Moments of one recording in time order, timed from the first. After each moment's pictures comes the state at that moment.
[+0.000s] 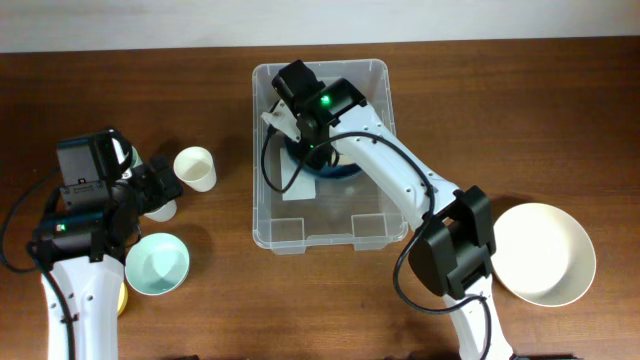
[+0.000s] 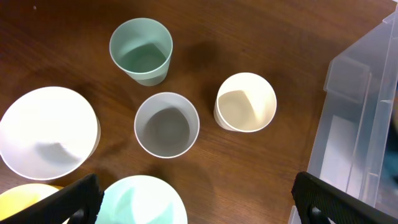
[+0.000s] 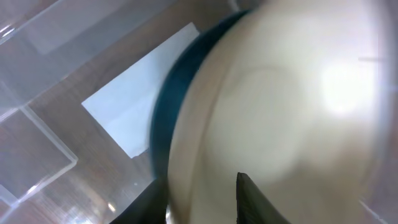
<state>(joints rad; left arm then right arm) 0.17 1.20 1.18 -0.89 -0.06 -0.25 0.61 2.25 2.14 -1.17 0.06 -0.41</state>
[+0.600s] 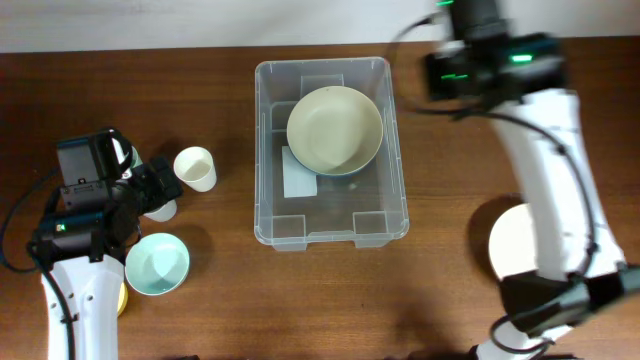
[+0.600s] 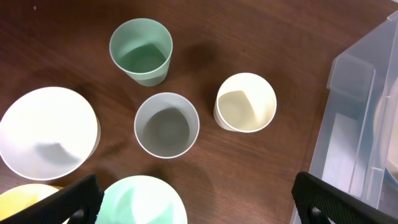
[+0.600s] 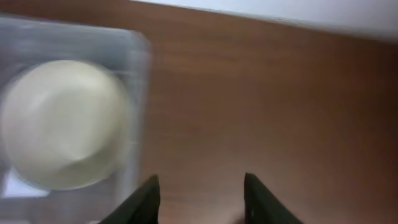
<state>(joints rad) 0.17 1.20 1.18 -0.89 -0.06 -0.25 0.18 1.85 2.19 -1.31 0.20 0.08</state>
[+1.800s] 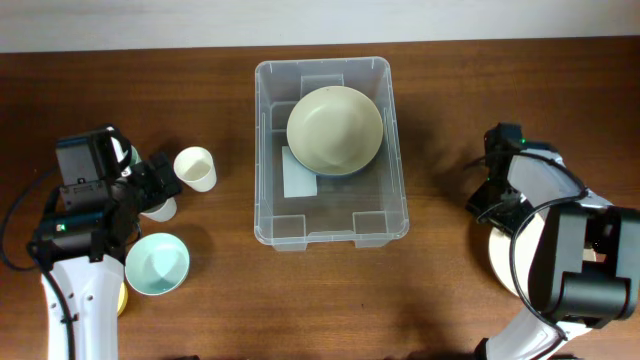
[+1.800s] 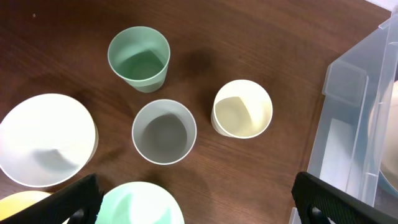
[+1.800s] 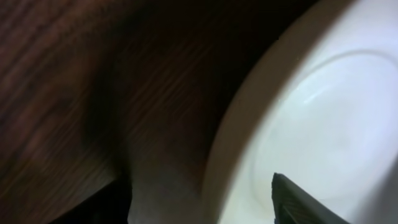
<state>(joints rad) 0.17 1.20 1.18 -0.87 -0.06 -0.25 -0.15 1.88 1.14 -0.92 0.26 0.68</state>
